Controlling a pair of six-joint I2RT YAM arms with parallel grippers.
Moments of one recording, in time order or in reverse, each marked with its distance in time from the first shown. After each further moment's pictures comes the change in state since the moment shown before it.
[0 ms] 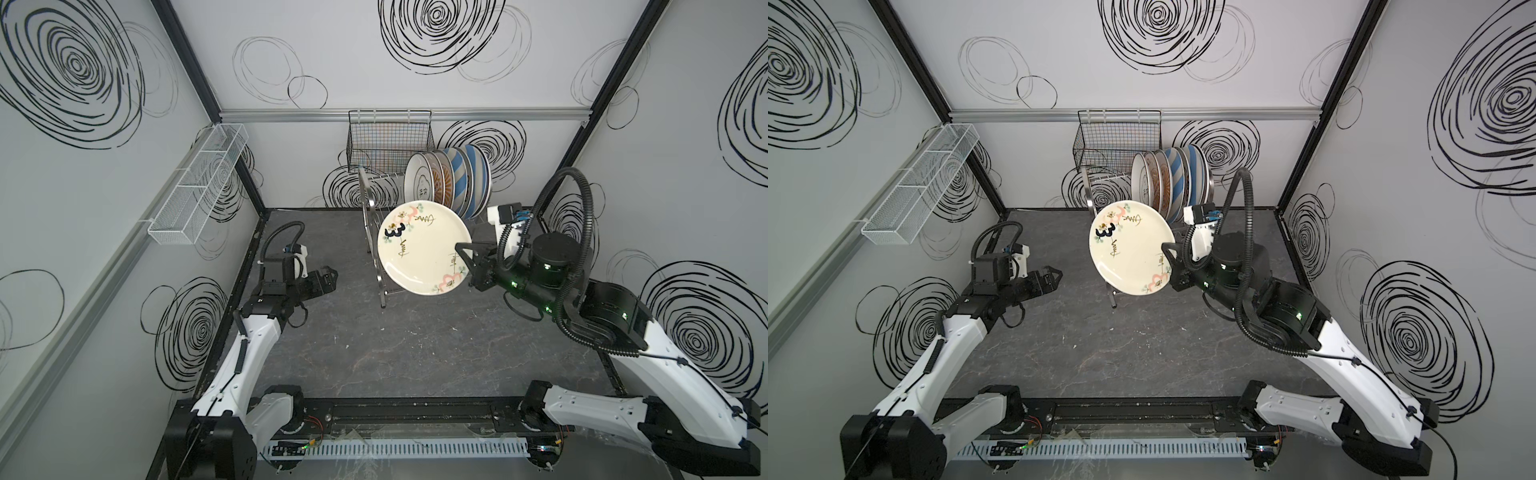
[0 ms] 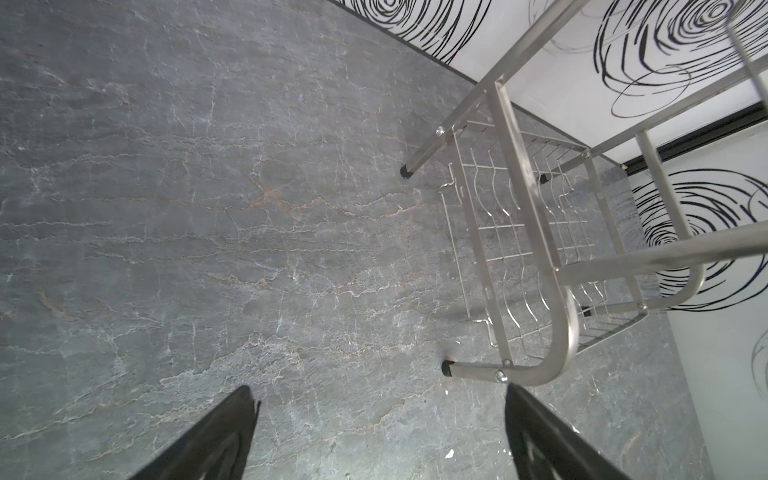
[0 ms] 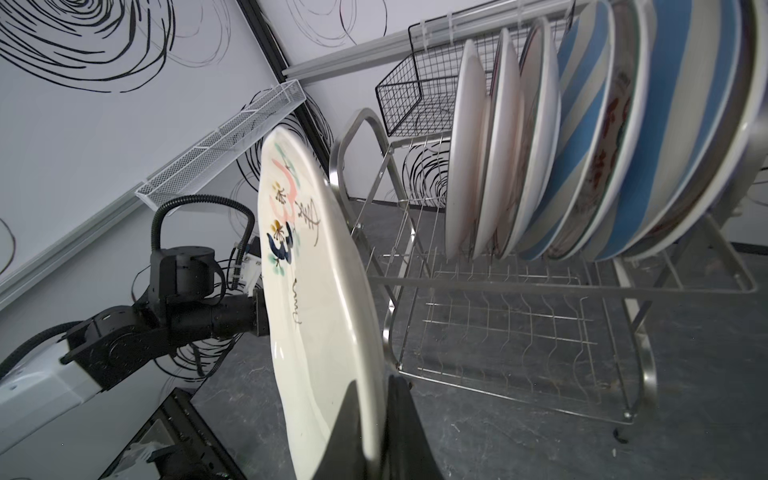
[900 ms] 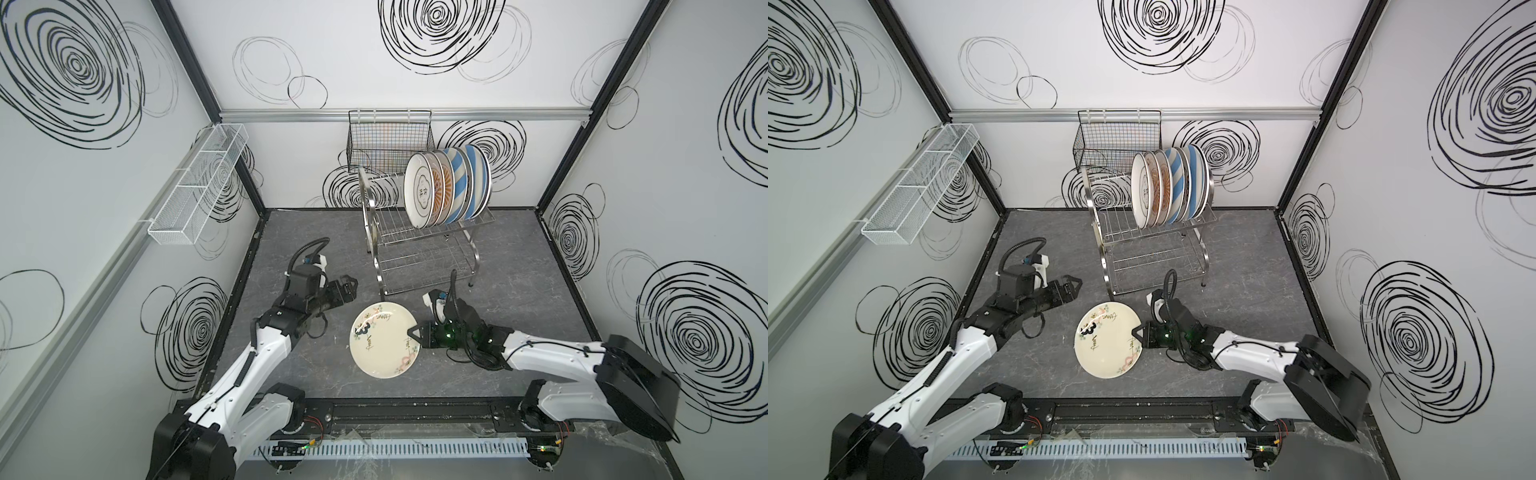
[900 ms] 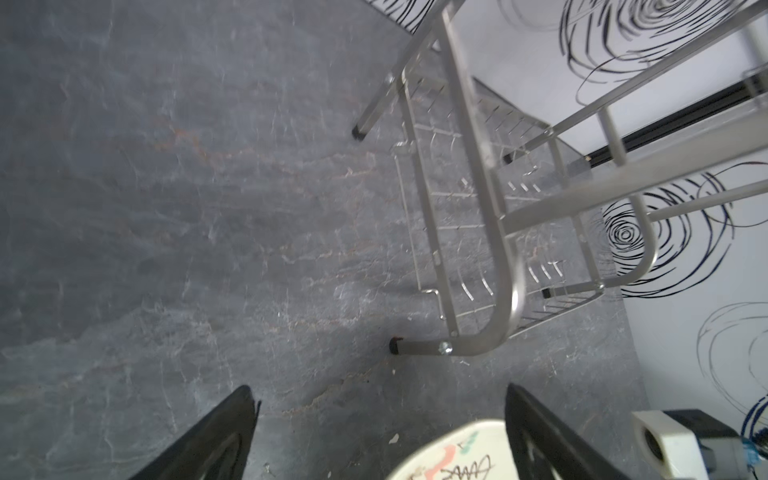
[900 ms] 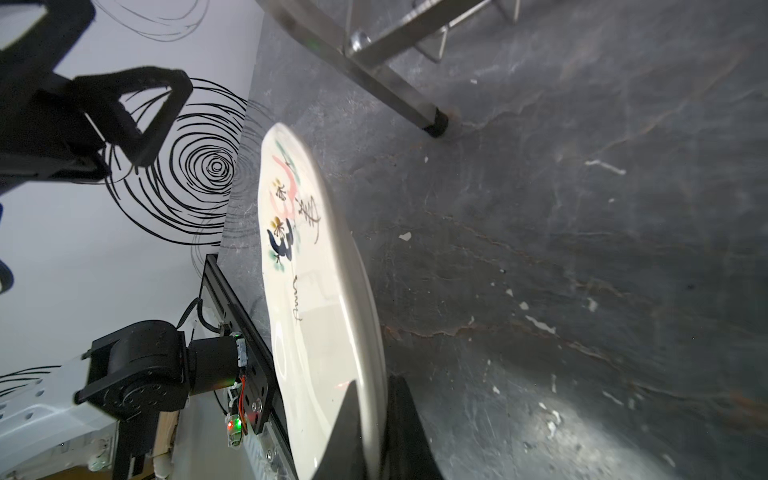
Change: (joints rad) left arm -0.246 -0.059 -0.045 0.082 -0.129 -0.209; right arm -0.002 0.120 -1.095 0.896 -0.499 0.466
